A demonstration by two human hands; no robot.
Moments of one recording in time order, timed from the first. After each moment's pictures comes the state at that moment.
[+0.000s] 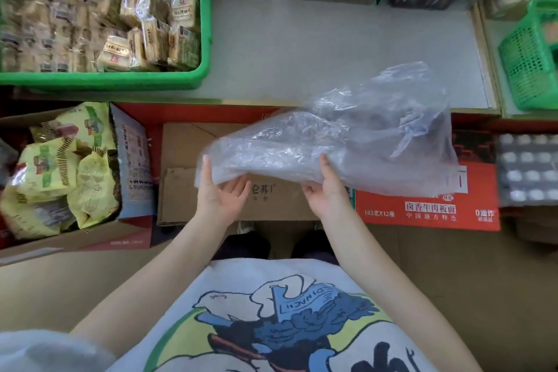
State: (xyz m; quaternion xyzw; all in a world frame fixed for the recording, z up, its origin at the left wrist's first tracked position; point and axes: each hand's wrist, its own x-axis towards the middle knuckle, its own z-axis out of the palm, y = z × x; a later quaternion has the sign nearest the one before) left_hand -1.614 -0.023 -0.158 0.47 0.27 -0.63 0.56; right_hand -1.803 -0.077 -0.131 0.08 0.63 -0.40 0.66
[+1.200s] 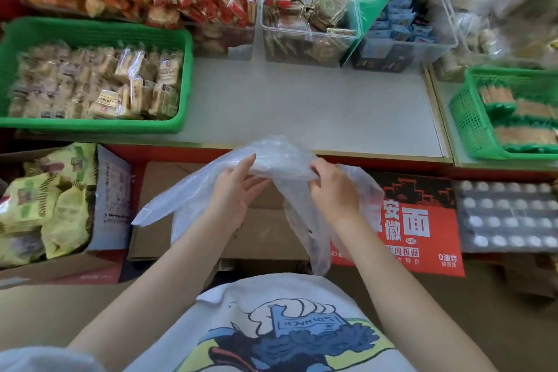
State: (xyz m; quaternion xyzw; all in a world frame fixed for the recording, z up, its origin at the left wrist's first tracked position) left_hand -1.712 -0.098 -0.052 0.54 -0.04 -0.63 0.55; right_hand -1.898 -0.139 -0.056 -0.76 0.61 -0.12 0.21
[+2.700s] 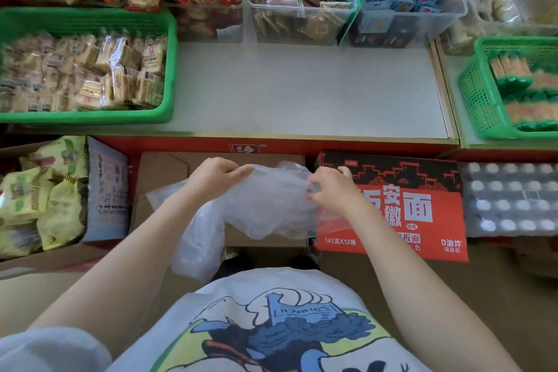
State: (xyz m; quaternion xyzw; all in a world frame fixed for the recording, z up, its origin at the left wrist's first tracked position) left_hand -1.676 -0.117 -0.098 0.73 -0.54 -0.41 0.09; right_hand -1.948 -0.161 -0.091 -0.79 0.53 0.13 0.30
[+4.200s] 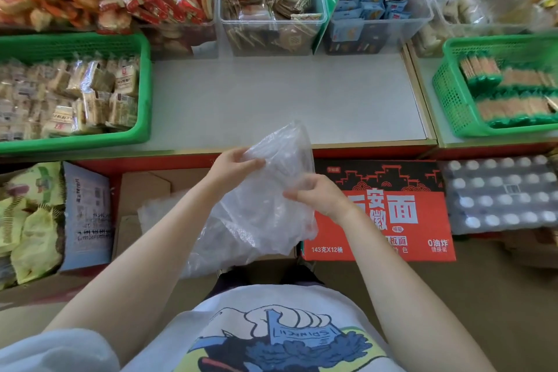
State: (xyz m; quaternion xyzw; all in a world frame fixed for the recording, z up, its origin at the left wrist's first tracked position) left_hand -1.743 -0.168 -0.082 0.68 -0.42 -0.54 0.25; right_hand -1.968 -0.163 -0.086 -0.52 0.56 -0.13 0.63
